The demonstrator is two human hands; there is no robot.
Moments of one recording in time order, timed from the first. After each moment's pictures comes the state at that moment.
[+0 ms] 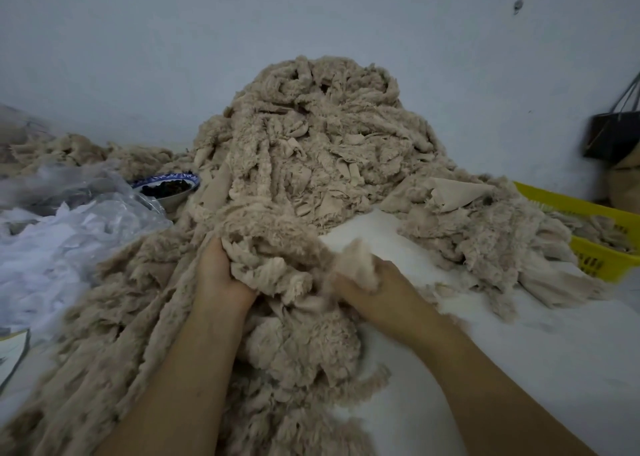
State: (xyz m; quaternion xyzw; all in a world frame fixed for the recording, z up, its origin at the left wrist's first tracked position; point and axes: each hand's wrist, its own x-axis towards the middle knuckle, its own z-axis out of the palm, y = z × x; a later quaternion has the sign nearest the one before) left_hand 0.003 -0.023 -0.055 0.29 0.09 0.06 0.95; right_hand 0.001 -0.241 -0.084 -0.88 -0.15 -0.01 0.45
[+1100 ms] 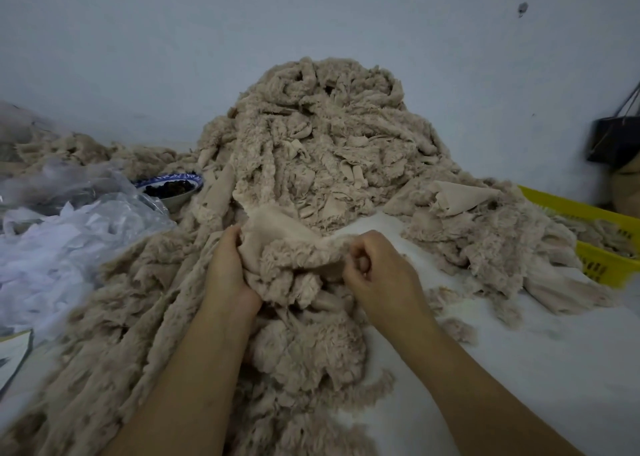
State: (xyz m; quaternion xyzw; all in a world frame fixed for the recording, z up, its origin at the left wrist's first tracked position) left_hand 0.009 -0.027 -0.055 0.35 0.12 0.07 0.93; right_hand -0.004 -0.221 -0.068 -0.87 -0.23 -0.25 0.35
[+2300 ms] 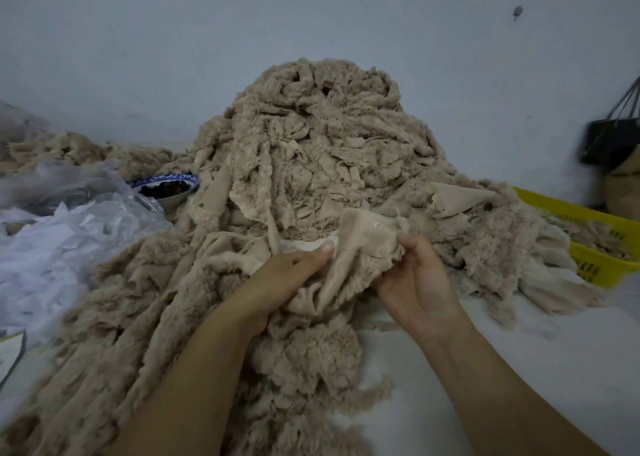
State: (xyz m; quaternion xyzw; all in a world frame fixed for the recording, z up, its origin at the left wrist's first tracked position) left_hand -0.011 -0.054 -0.048 0.77 -0.04 -0.08 0.63; right_hand 0.012 -0.245 -0.058 -0.33 -0.08 0.13 0.93
